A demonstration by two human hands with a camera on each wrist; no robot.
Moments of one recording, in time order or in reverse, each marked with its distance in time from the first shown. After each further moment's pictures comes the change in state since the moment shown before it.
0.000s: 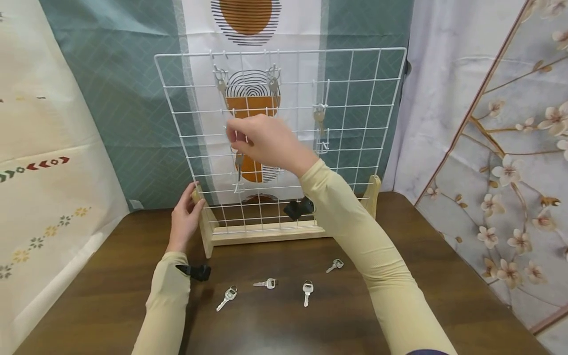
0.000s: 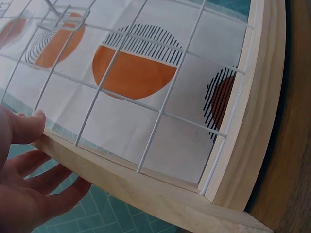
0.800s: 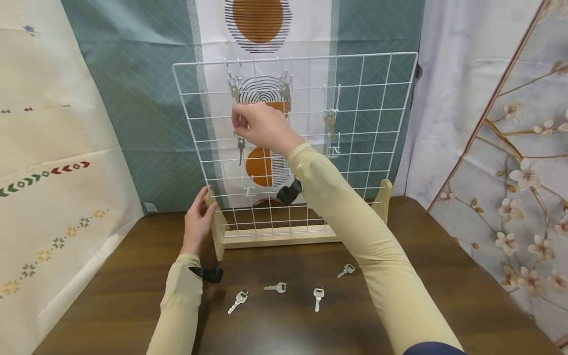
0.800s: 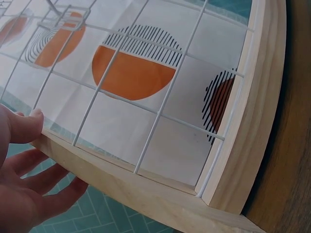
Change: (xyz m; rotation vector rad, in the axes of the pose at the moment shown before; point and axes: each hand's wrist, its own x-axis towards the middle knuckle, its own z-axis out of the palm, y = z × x) left_hand -0.001 -0.001 0.000 0.014 0.037 0.050; right_hand 0.051 0.016 0.010 0.108 -0.035 0.270
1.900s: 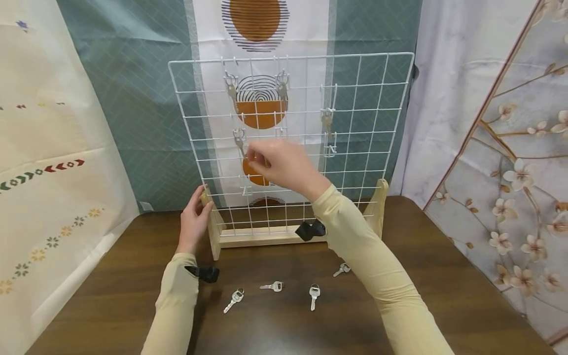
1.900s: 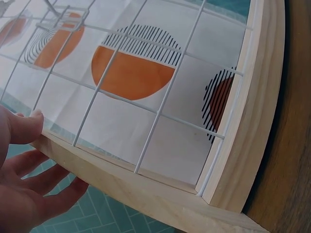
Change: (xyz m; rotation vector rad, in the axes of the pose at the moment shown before) left_hand 0.000 0.000 -0.001 -0.029 -0.007 -0.031; right_hand -0.080 0.006 0.018 -0.106 0.144 -0.224
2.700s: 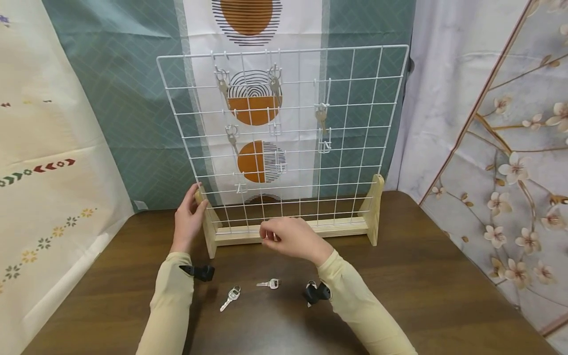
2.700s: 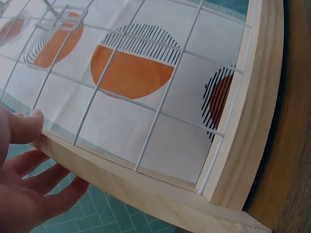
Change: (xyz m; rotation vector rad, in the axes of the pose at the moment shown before) left_hand 0.000 0.002 0.000 0.027 -0.014 -0.023; right_hand -0.111 -0.005 0.086 0.095 -0.299 0.059
